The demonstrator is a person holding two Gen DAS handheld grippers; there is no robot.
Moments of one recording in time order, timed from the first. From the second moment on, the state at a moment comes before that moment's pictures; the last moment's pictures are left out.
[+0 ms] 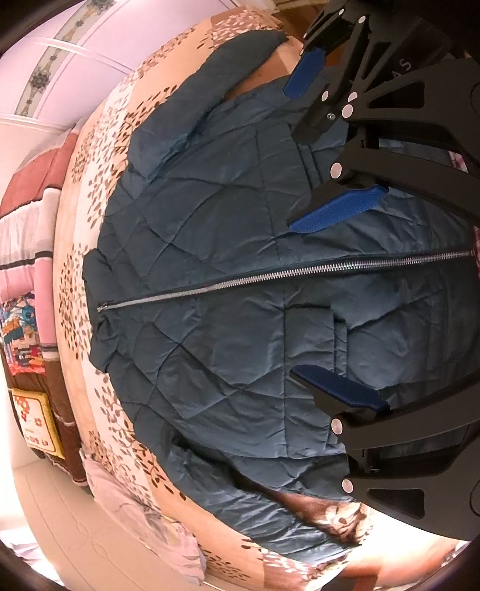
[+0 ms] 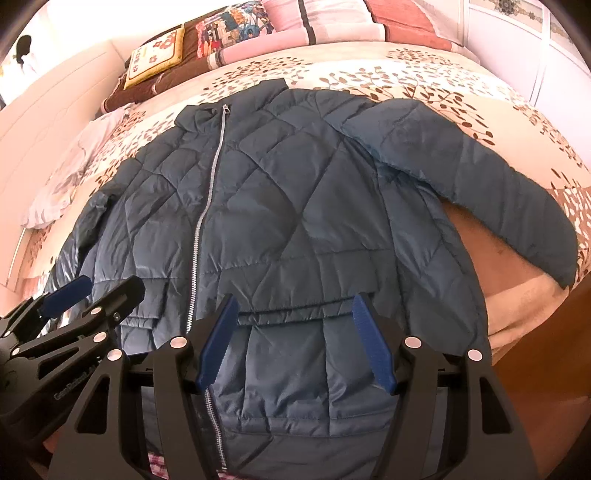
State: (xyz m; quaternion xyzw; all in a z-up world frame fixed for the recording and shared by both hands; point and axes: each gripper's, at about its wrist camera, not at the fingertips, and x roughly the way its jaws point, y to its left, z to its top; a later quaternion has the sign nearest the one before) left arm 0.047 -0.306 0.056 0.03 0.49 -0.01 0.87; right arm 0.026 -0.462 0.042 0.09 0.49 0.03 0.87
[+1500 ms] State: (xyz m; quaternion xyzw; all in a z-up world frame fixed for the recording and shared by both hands) left arm 0.069 -0.347 0.022 0.05 0.53 -0.01 0.84; right arm 0.003 -0.718 -0.021 0.34 0.45 -0.15 0.81
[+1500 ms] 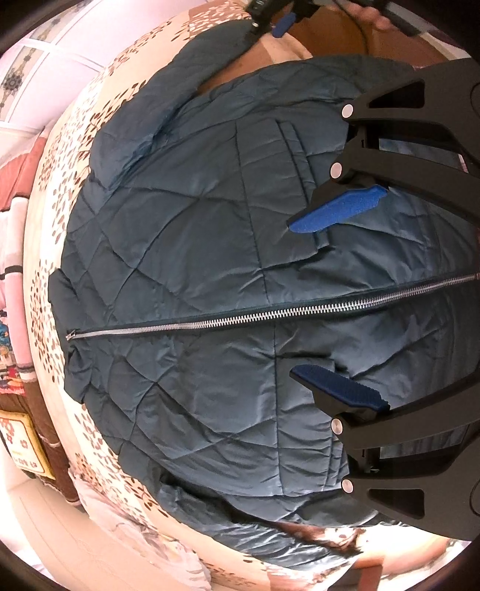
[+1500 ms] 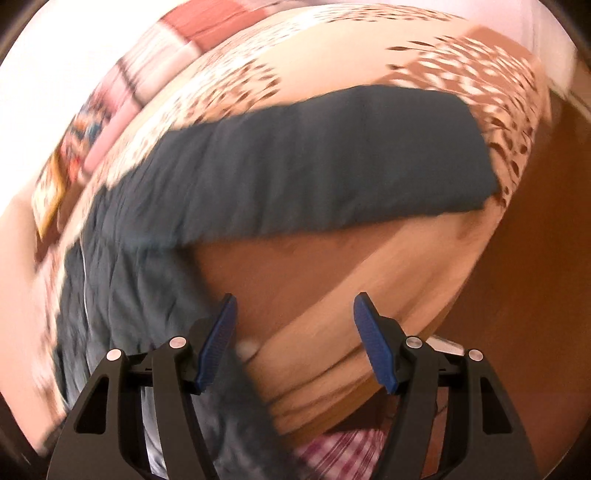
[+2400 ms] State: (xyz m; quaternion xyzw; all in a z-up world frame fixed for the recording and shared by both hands) left arm 0.077 -0.293 0.023 -0.01 0.53 0.02 0.85; right arm 0.060 -0.749 0.034 0.34 0.31 -0.18 0.87
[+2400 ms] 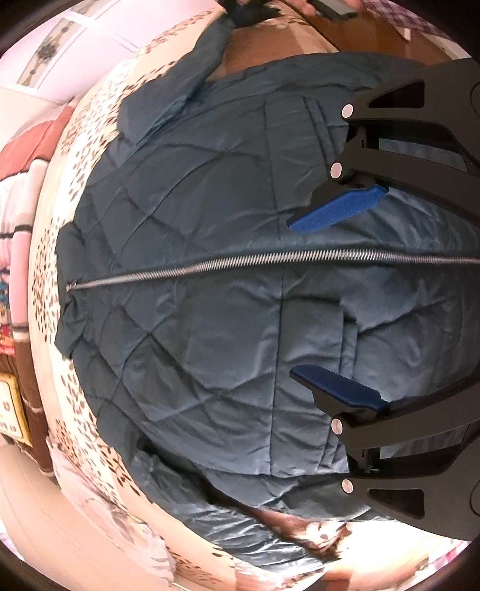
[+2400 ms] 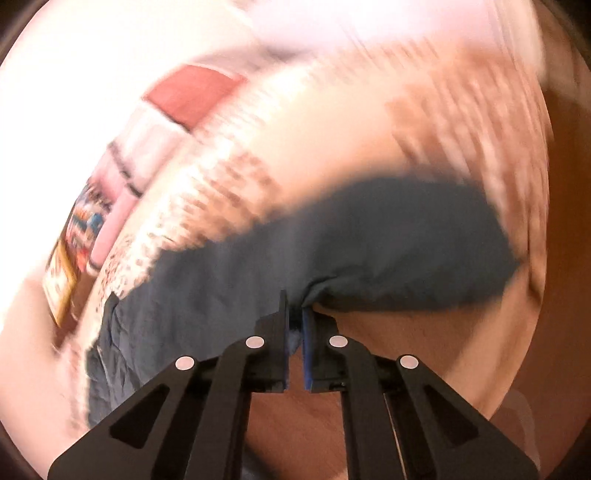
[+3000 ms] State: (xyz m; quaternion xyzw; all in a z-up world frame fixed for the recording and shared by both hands) left arm 0.087 -0.190 0.030 -0.10 0.49 0.07 0.86; right arm 0.154 -0.392 0.089 0.01 0.42 0.24 0.87
